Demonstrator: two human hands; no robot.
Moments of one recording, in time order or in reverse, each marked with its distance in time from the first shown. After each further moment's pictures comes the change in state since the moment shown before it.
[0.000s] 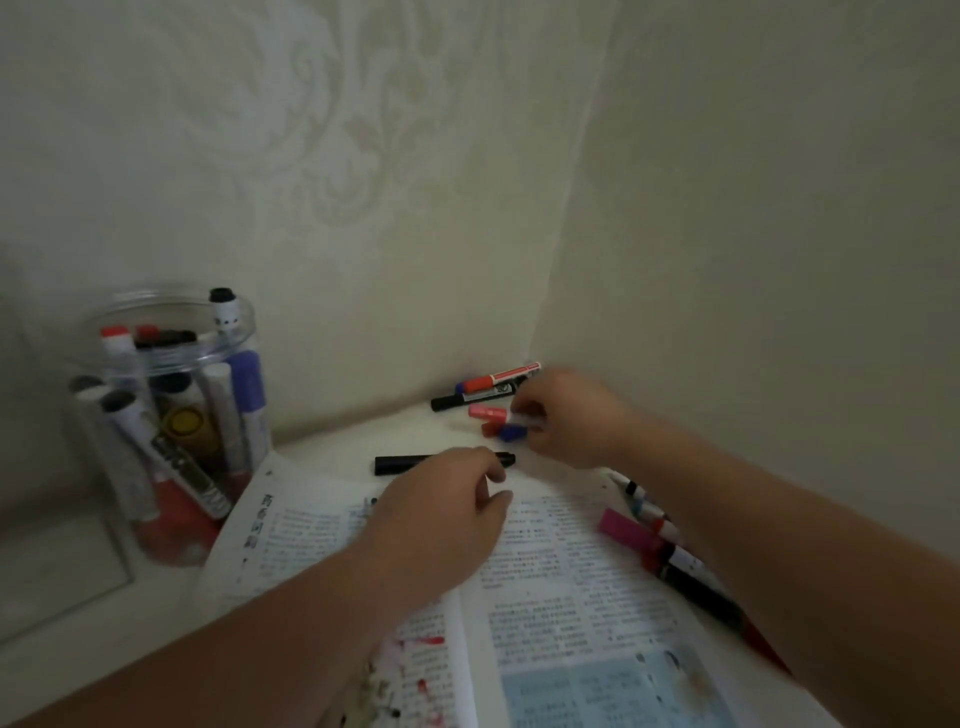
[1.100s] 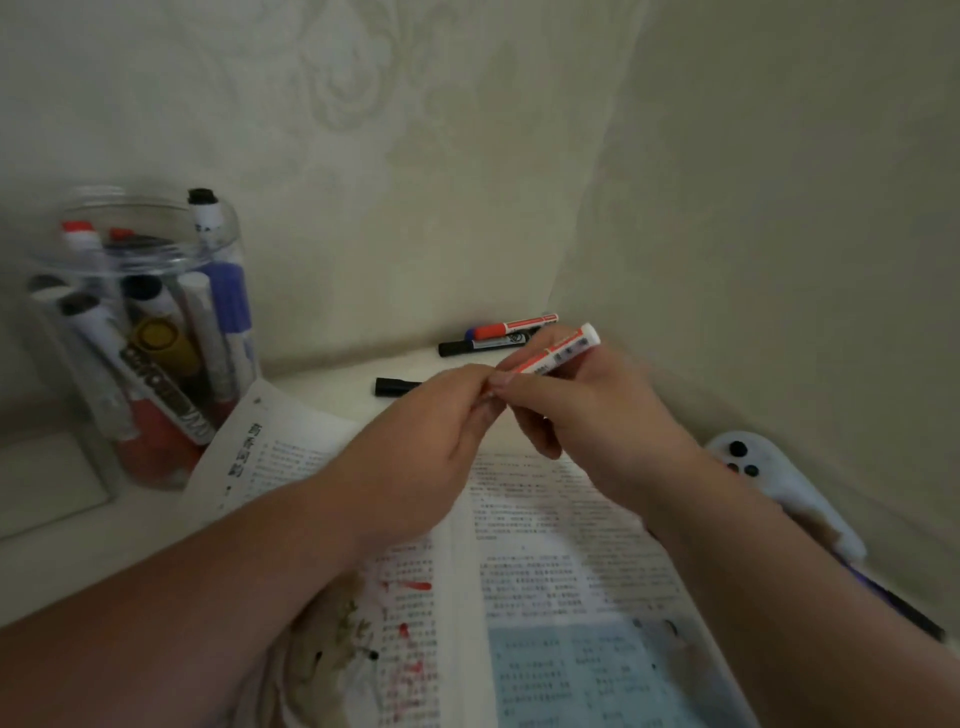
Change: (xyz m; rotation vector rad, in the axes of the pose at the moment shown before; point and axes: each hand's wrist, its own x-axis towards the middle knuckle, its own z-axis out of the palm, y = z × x) left_hand -0.006 -0.006 -0.015 -0.203 0.074 0.204; right_hand -0.063 -0.051 0.003 1.338 0.138 0.003
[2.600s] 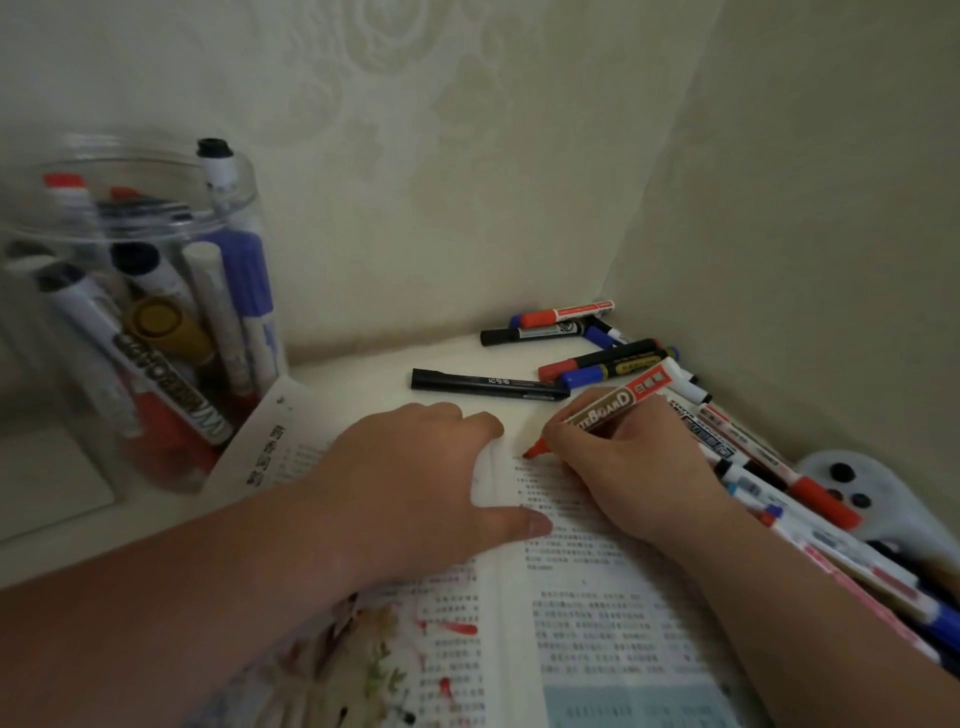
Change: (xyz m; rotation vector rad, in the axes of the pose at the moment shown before) left_hand -0.003 -0.024 -0.008 0.573 -0.378 -0.319; right_hand 0.008 0.039 0.007 -0.533 0.146 0.236
